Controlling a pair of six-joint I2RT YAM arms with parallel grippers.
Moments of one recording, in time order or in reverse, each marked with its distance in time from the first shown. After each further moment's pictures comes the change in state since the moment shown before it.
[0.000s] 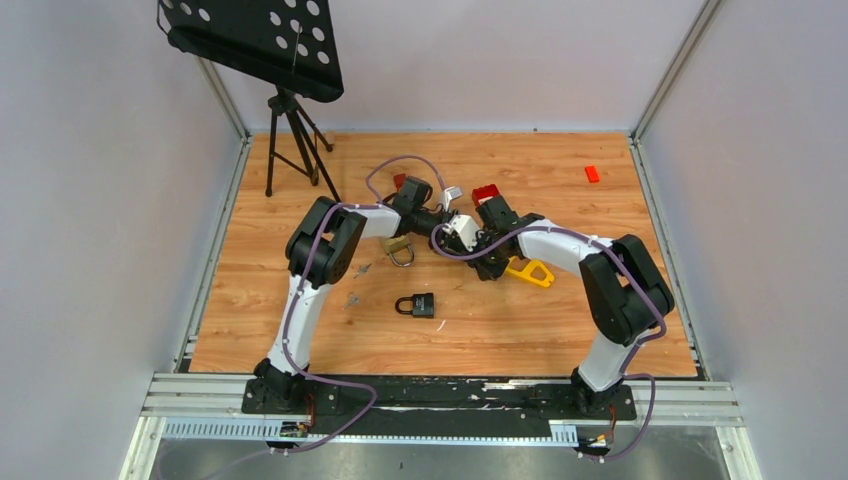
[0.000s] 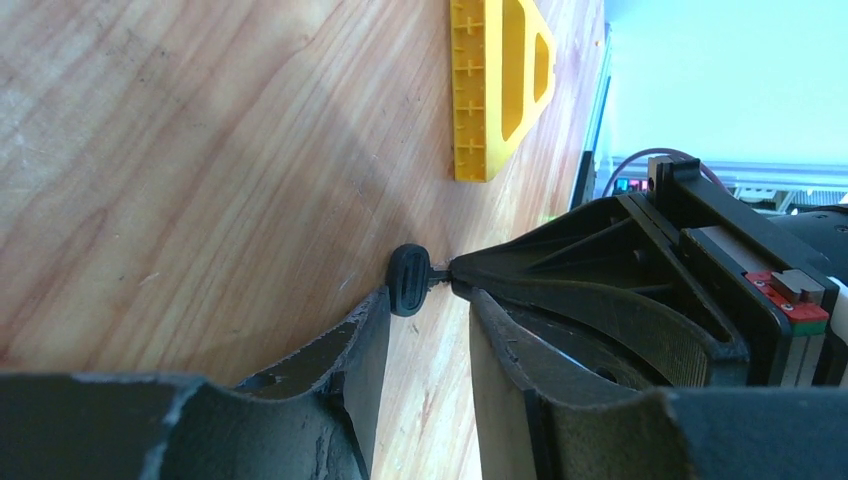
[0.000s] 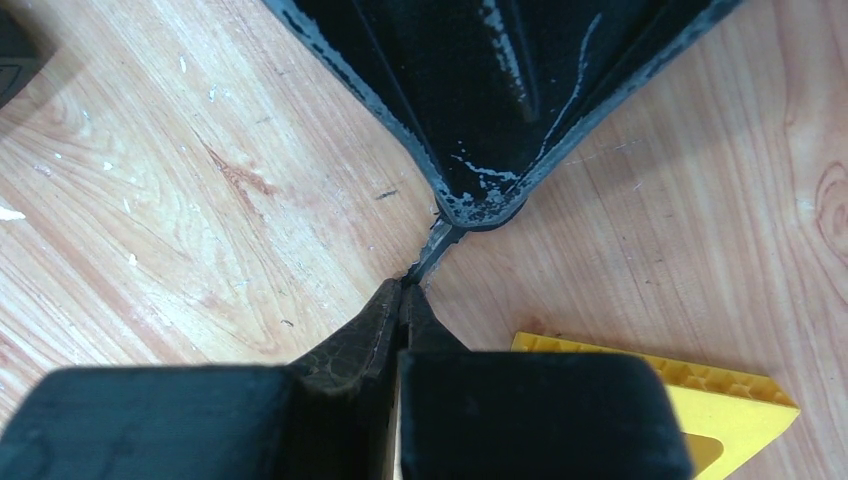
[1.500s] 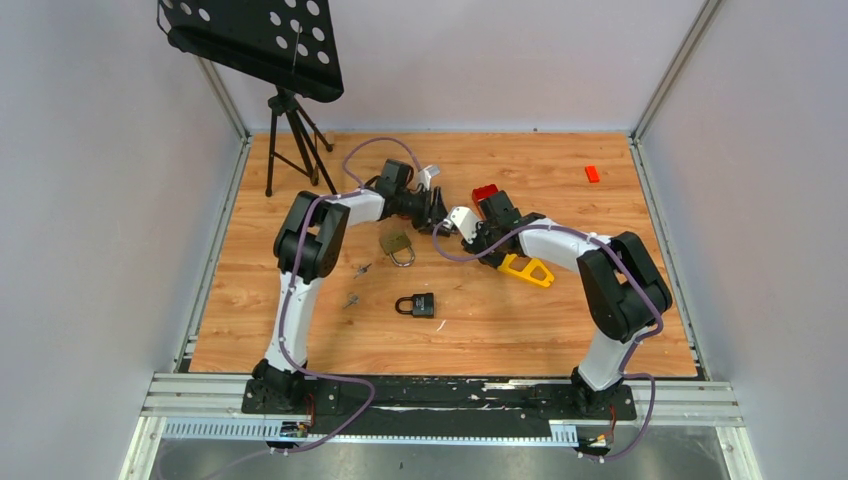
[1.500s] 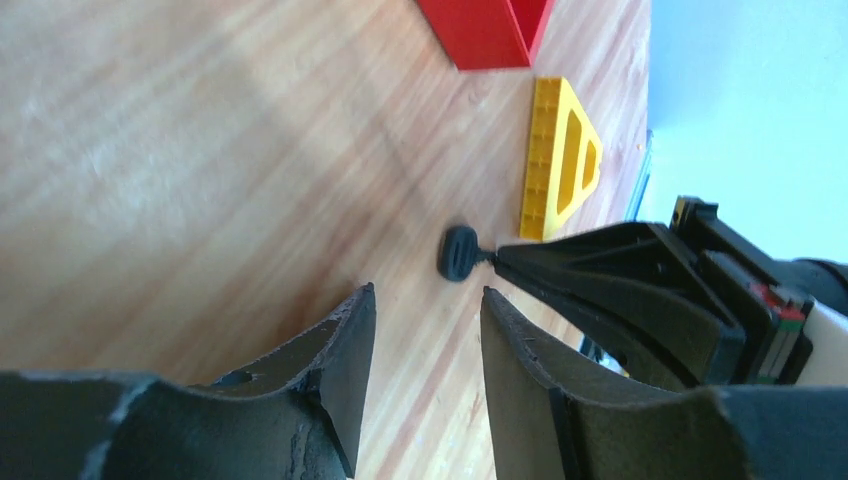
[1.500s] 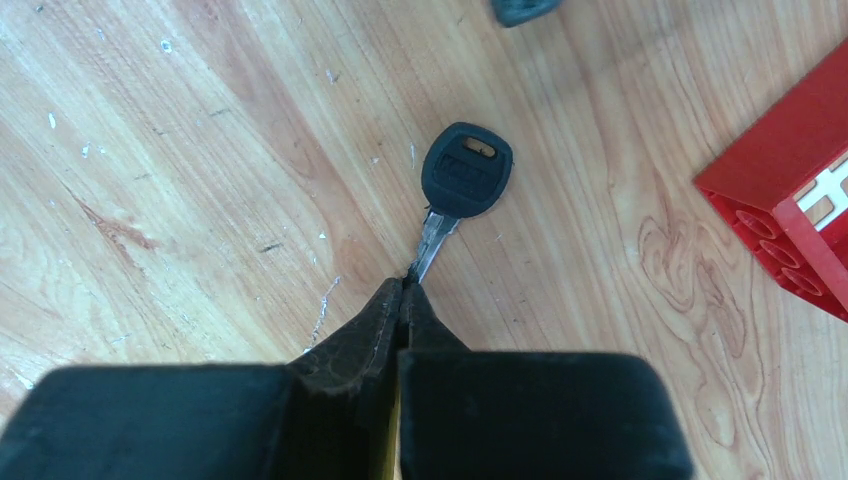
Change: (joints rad) left arm 0.109 -0.036 0.034 -0.077 -0.123 0.000; right arm -0.021 0.017 -0.002 0.140 0.067 -0.116
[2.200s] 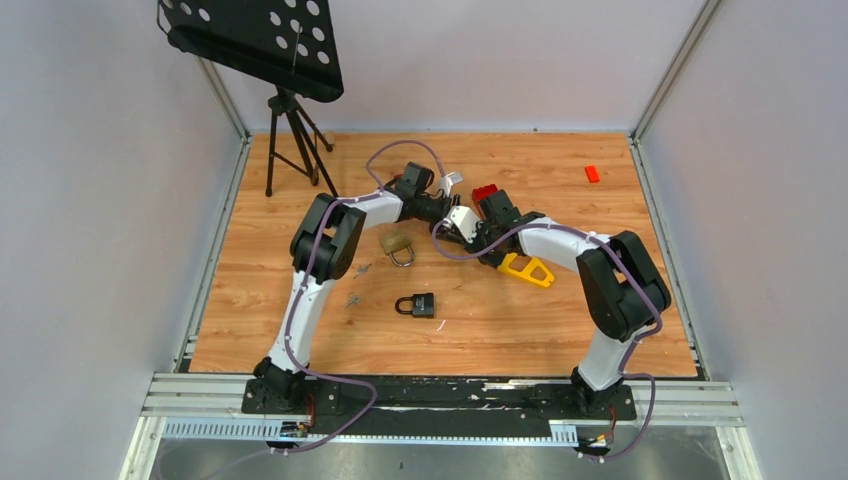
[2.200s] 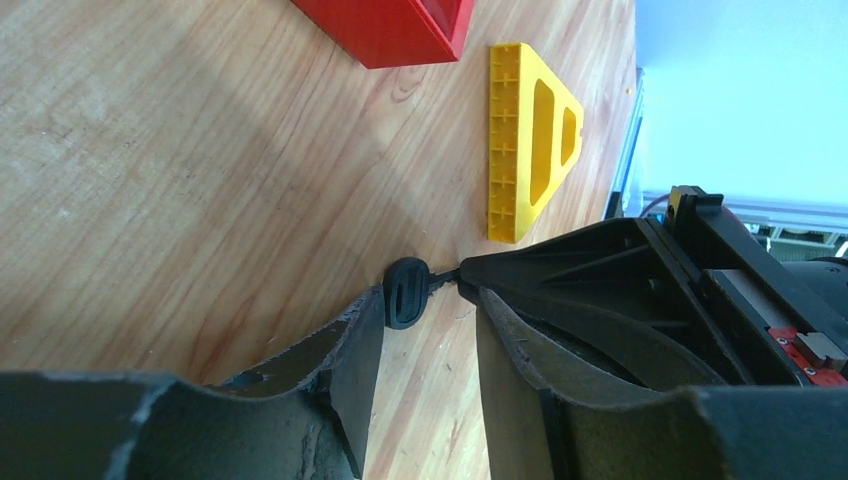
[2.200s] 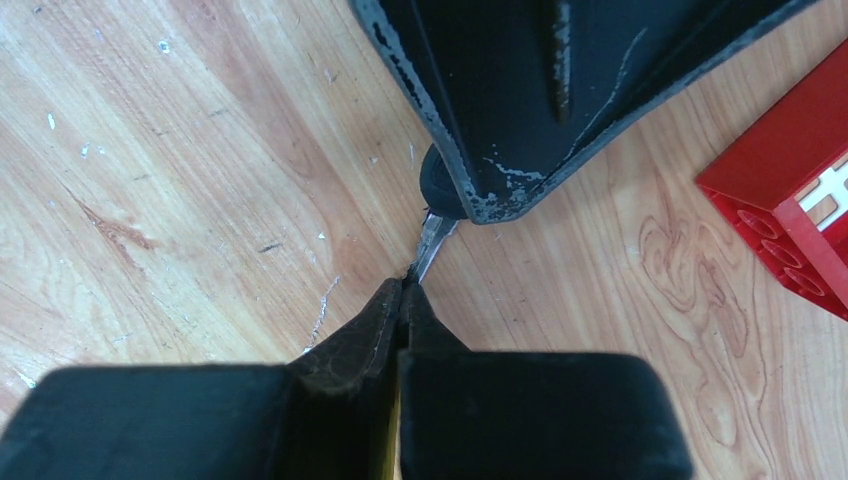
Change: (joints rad) left arm -0.082 0.107 0.171 -0.095 0.053 0.058; right arm -0.002 0.007 0.006 -0.005 -0.002 0.003
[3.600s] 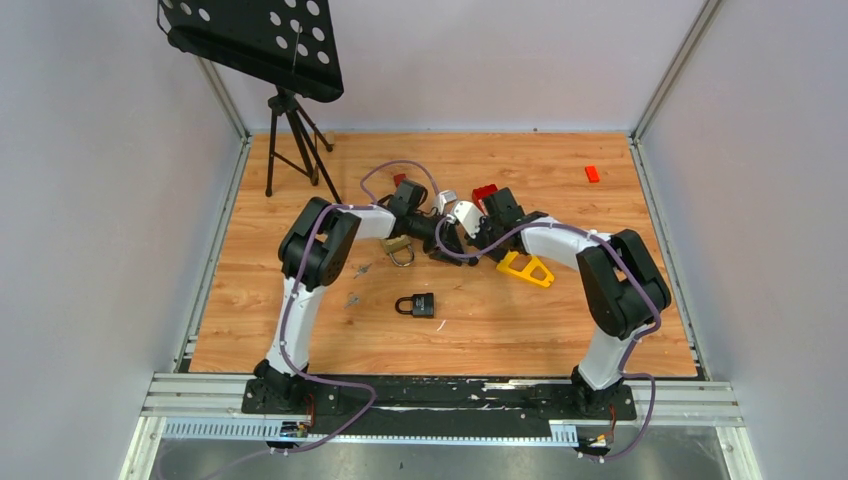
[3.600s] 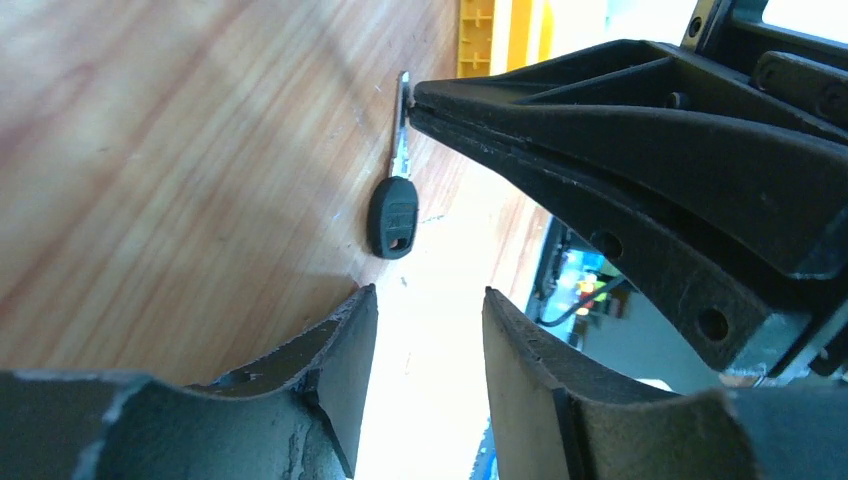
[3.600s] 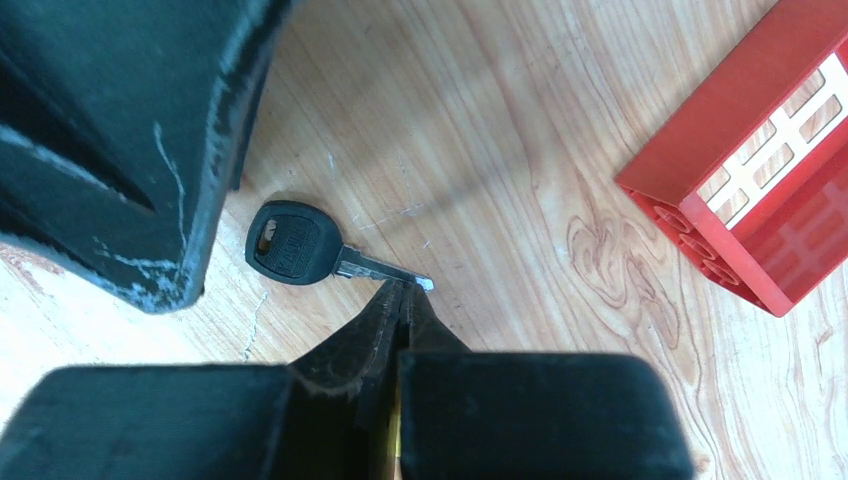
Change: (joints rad) left arm -0.009 -0.110 -0.271 0.153 0.077 -0.111; right arm -0.017 0.009 -0.005 0.067 0.041 -0.026
